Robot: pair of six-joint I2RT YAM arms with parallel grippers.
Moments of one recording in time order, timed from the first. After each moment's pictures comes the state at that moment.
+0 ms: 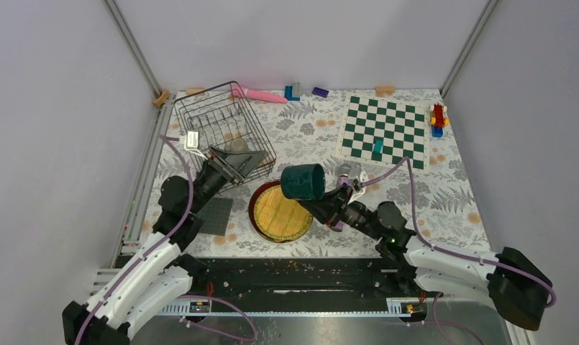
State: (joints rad) left arm -0.49 0.76 0.54 0.54 0.34 -1.18; right arm 0.93 0.99 0.27 0.95 -0.18 0.48
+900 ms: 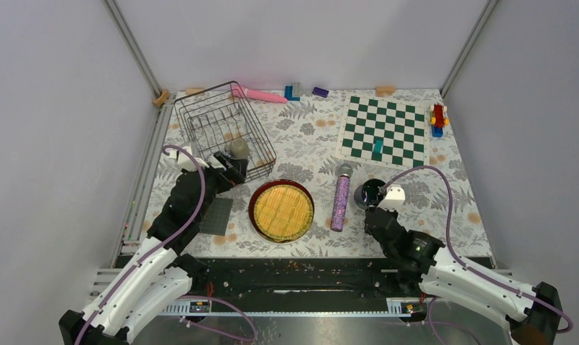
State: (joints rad) left arm -0.49 0.65 0.58 -0.13 -0.26 -0.70; right arm 0.94 0.57 0.32 -0.45 0.71 0.66
